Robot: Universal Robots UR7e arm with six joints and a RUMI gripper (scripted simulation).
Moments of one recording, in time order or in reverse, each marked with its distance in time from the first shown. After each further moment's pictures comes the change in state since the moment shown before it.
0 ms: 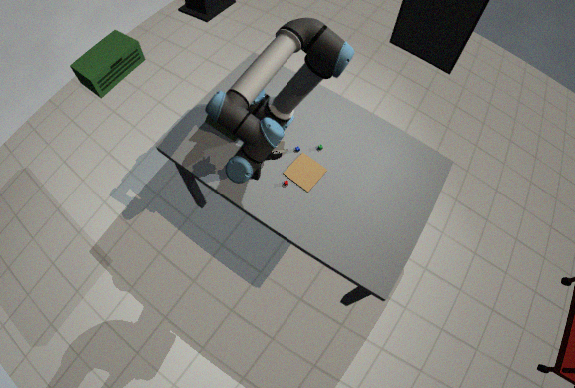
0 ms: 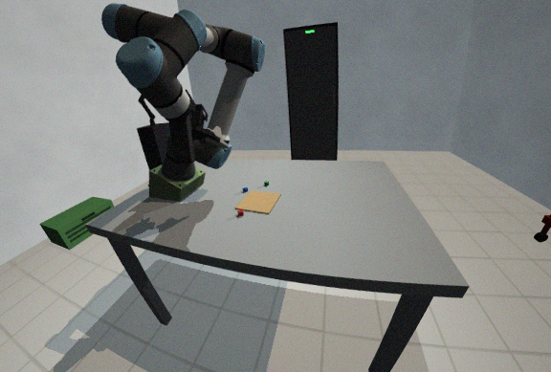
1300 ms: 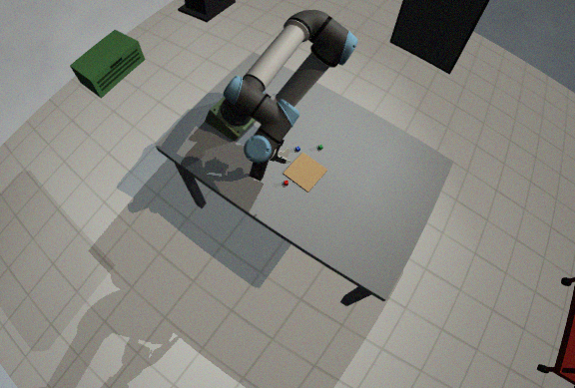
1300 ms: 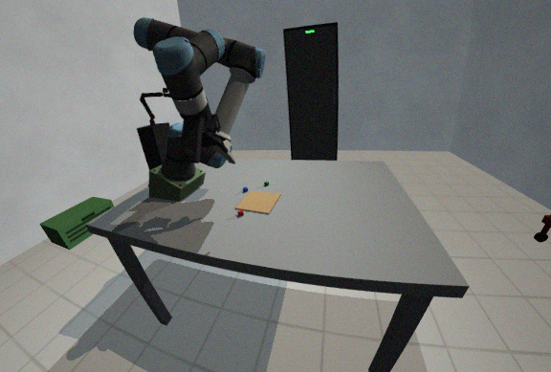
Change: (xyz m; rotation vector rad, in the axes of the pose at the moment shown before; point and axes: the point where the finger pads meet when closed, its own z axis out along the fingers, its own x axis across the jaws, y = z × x) arm -0.019 -0.039 0.020 0.296 0.005 0.115
